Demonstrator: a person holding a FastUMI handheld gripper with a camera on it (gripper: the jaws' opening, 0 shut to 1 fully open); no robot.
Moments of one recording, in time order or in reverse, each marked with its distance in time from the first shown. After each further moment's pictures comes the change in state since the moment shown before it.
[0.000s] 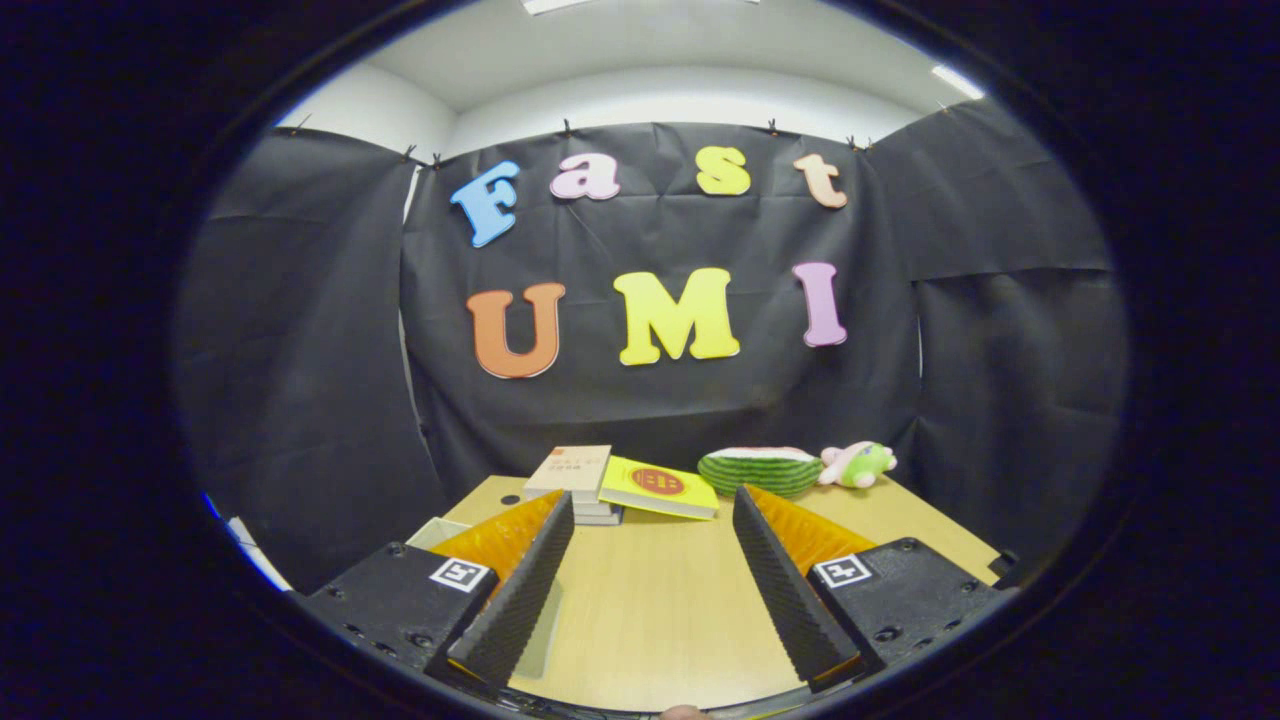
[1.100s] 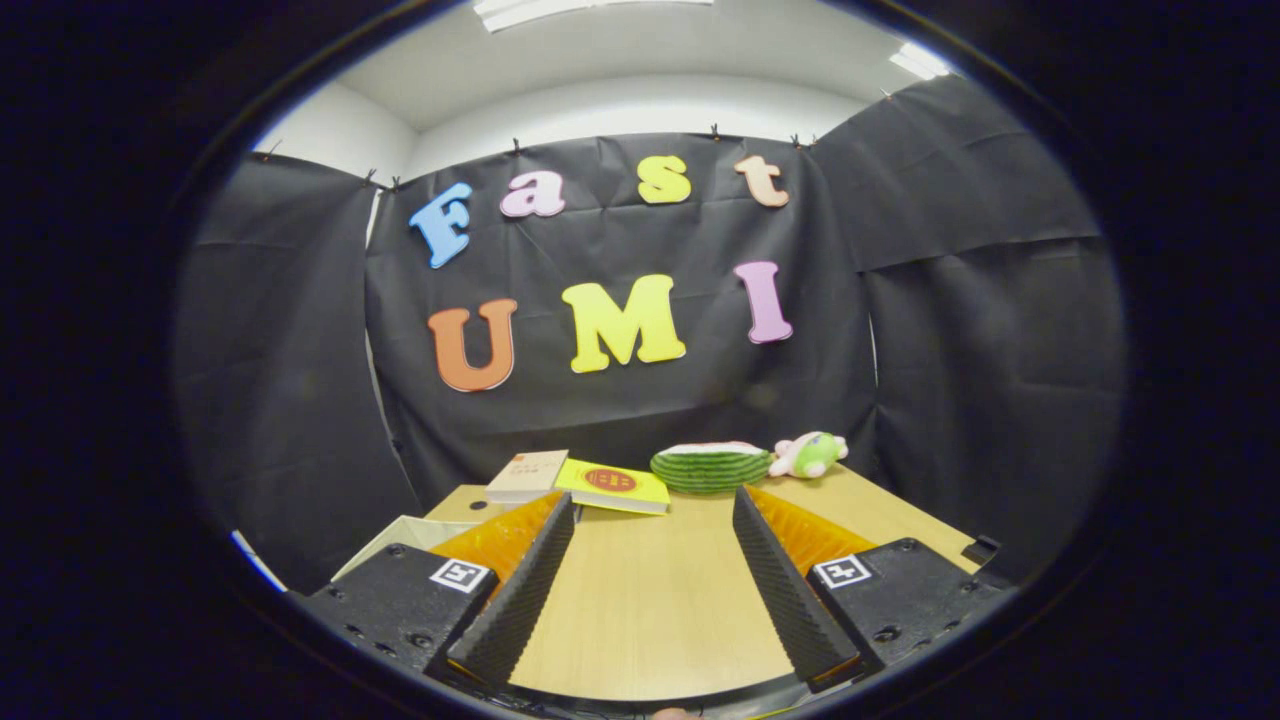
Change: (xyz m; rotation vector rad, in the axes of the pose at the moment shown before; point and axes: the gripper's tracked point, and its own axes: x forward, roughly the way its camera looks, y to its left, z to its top) arm -0.039 -0.070 -0.021 0.088 0.004 -0.054
